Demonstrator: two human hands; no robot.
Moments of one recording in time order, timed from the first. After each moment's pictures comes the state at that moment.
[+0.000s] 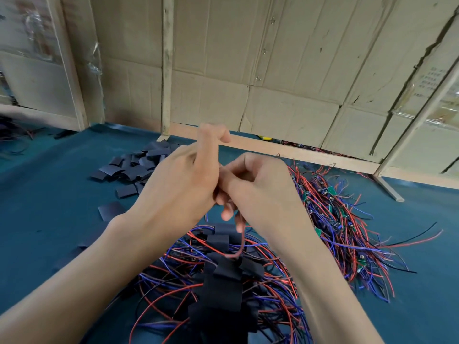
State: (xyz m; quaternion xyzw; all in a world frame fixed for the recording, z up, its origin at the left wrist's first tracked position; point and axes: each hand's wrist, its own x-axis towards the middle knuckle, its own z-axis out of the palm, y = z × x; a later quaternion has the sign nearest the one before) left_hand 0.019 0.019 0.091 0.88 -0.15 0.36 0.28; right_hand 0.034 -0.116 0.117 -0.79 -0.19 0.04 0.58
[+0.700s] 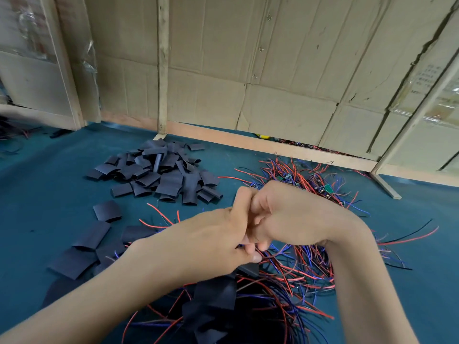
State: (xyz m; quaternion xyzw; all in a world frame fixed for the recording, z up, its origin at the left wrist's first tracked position) left_hand 0.016 -0.015 0.054 0.92 -0.25 0.02 0.31; right_hand 0.061 -0.172 0.119 -0.86 -0.34 0.25 0.28
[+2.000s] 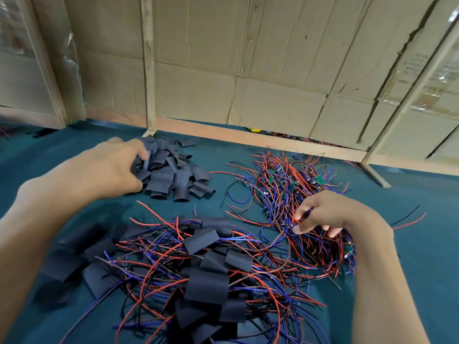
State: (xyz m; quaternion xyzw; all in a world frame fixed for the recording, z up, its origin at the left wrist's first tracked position) left_hand 0.065 0.117 0.081 0.98 0.11 0.04 0.13; right_hand 0.144 -0.283 0.058 -0.96 -0.02 0.22 0.20
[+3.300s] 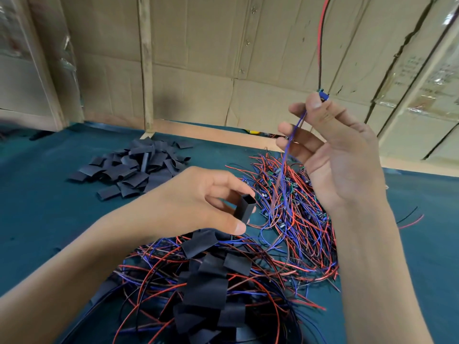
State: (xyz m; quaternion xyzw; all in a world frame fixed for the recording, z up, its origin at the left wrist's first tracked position) left_hand 0.026 0.009 0.091 0.81 -0.17 -0.09 0.55; right_hand 0.076 -0.194 0.142 -0.52 -0.20 -0.08 0.83
